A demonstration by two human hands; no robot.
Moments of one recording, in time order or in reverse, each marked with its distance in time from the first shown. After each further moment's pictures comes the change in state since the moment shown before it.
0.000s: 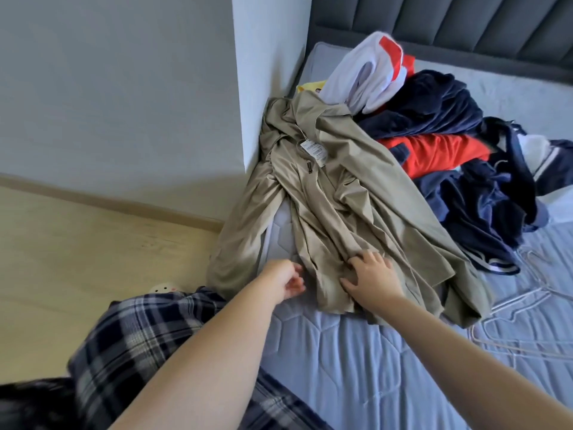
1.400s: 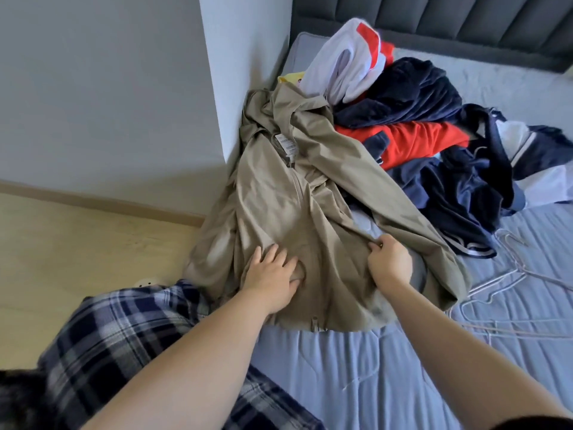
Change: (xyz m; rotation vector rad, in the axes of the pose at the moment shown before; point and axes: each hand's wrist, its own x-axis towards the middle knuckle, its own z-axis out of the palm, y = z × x) left_hand 0.007 -0.034 0.001 1.894 0.145 0.798; right_hand 0.000 0.045 -0.004 0.519 0.228 0.565
